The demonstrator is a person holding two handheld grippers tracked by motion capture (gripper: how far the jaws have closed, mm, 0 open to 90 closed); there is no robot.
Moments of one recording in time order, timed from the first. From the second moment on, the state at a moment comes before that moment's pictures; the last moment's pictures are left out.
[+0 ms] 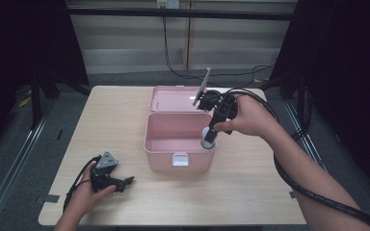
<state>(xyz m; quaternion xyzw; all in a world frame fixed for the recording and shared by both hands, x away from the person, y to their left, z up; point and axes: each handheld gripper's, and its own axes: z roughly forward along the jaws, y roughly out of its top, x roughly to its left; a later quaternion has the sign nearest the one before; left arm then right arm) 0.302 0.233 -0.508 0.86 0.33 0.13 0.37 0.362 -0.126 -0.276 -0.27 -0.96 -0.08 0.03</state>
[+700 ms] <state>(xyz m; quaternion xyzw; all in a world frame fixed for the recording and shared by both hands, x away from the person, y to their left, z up) 0.302 0.233 -0.508 0.86 0.33 0.13 0.37 0.394 -0.117 -0.292 -0.36 -0.93 -0.06 0.02</state>
